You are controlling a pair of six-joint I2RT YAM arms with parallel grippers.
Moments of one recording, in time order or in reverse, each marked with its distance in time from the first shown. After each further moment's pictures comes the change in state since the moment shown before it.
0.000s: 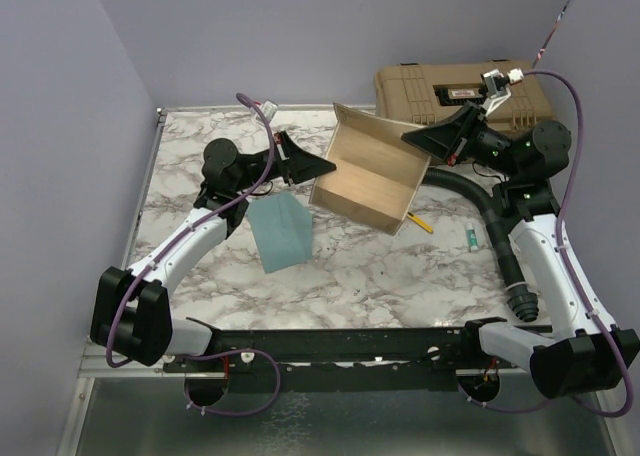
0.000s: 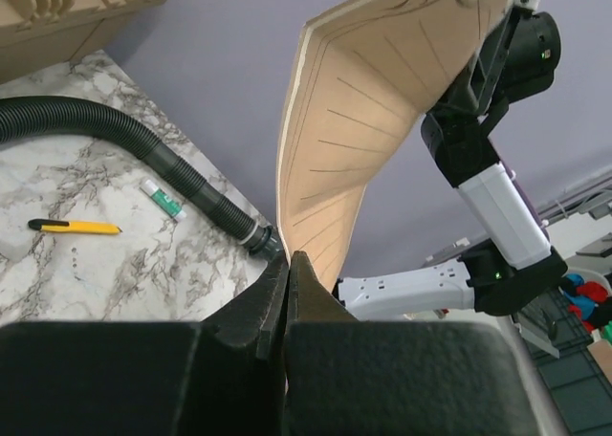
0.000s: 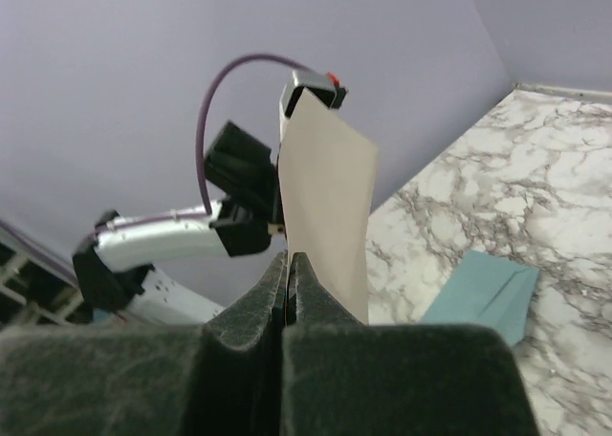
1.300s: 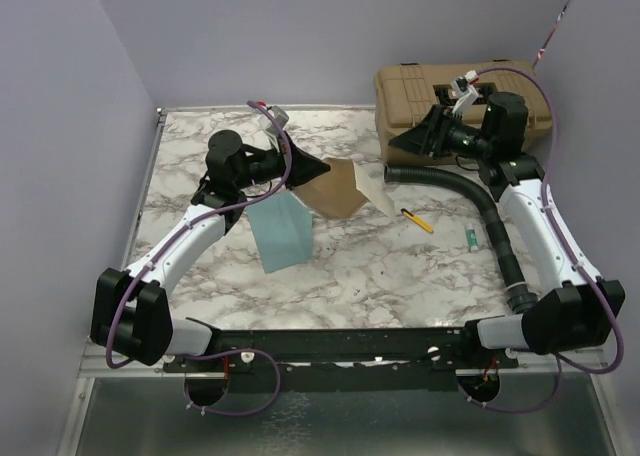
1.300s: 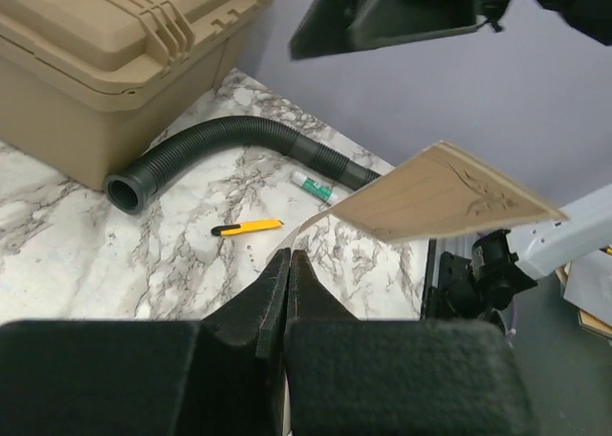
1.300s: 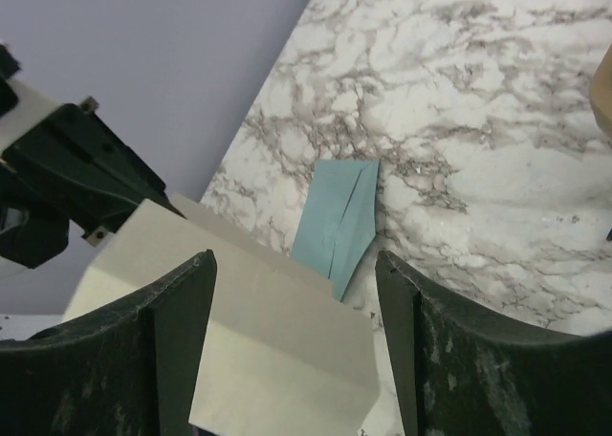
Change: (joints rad) left arm 0.017 0.002 0.044 -0.237 -0.018 0.601; right arm 0.001 0.188 0.163 -0.581 0.169 -0.475
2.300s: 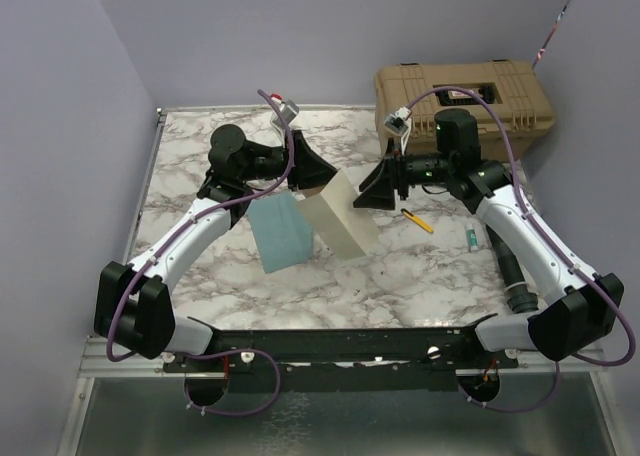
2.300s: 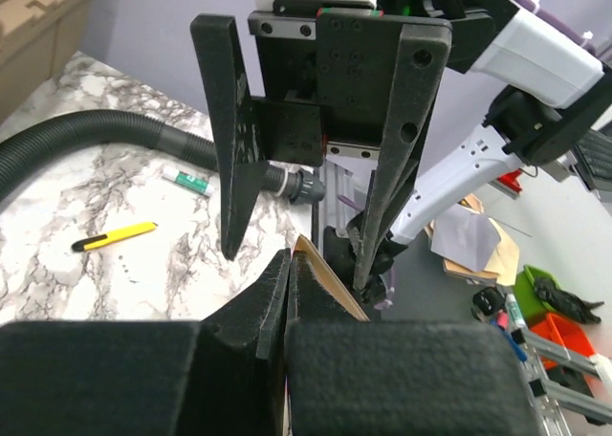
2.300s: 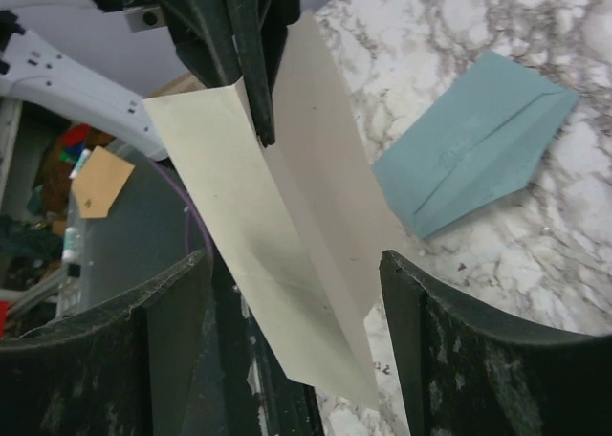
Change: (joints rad) left arm -0.045 0.038 0.074 0.119 0.217 -0.253; right arm 0.280 0.022 -0.001 -0.225 -0.214 -0.386
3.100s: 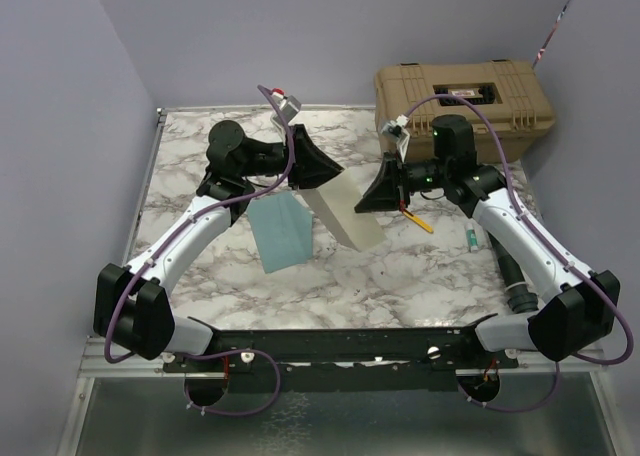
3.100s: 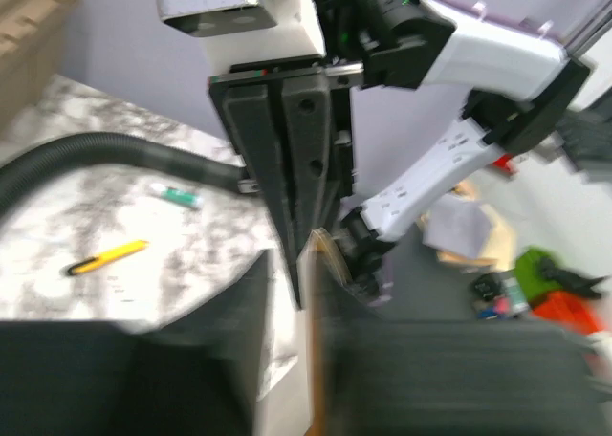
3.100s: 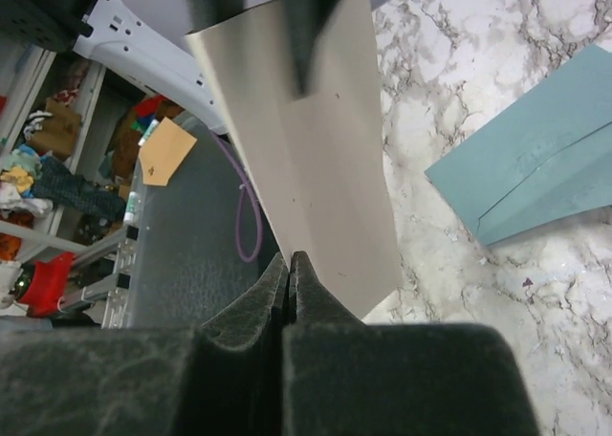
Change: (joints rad) left arm -0.020 -0.002 0.056 0.010 0.040 -0.015; right arm 0.002 0.000 -0.072 0.093 -0.228 0.040
